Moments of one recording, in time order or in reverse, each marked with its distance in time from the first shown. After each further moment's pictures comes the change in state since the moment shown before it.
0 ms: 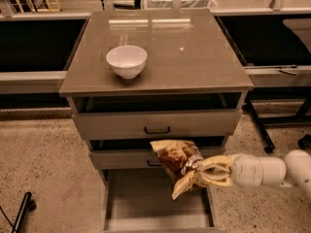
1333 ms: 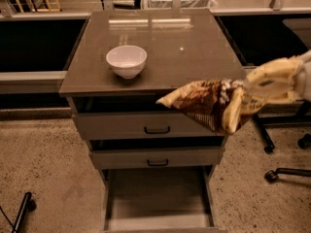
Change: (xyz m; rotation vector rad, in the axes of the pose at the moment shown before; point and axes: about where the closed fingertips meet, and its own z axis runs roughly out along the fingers) arm -0.162 -0.237 -0.051 -0.211 0.153 -0.491
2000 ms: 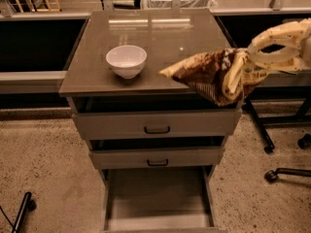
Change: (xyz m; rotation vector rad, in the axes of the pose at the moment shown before) arm 0.018 -0.064 -0.012 0.030 0.124 -0.054
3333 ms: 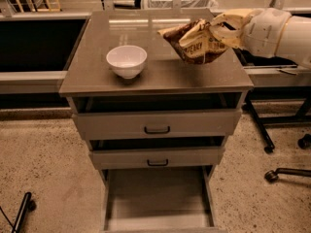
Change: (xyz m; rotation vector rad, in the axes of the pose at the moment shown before) arm 0.130 -0.026 0.072 0.187 0.451 -0.051
